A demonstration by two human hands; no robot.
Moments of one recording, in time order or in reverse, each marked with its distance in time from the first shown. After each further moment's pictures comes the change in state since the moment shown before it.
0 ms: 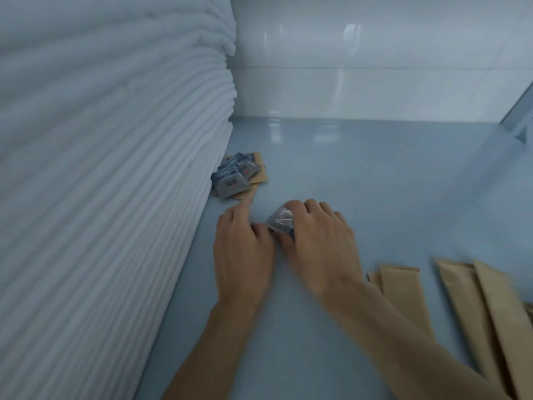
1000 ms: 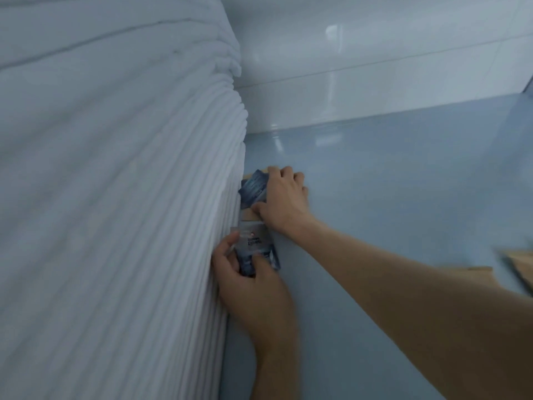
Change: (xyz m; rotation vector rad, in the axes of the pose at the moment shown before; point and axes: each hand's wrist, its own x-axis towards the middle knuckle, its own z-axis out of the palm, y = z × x) left_hand 0.004 -0.020 -0.015 -0.717 0.379 -0.283; right_hand 0.123 -0.062 0.054 0.313 -0.119 0.219
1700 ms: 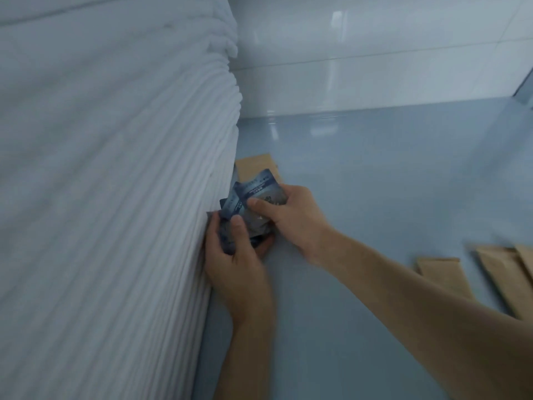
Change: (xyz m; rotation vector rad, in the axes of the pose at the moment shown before) left_hand 0.005 -0.002 0.001 -0.131 -0.060 -0.096; right_hand -0.063 0.021 -0.024 0.965 -0.156 0.174
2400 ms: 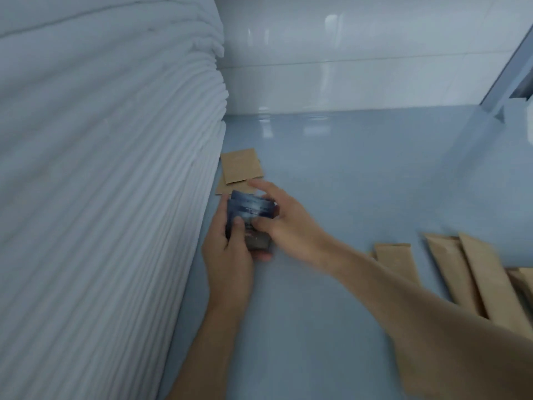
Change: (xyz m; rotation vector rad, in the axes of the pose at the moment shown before) left_hand -0.024 0.011 -0.009 0.217 -0.279 -0.014; right_hand -0.046 -0.003 -0.031 -0.273 -0.169 -0.125
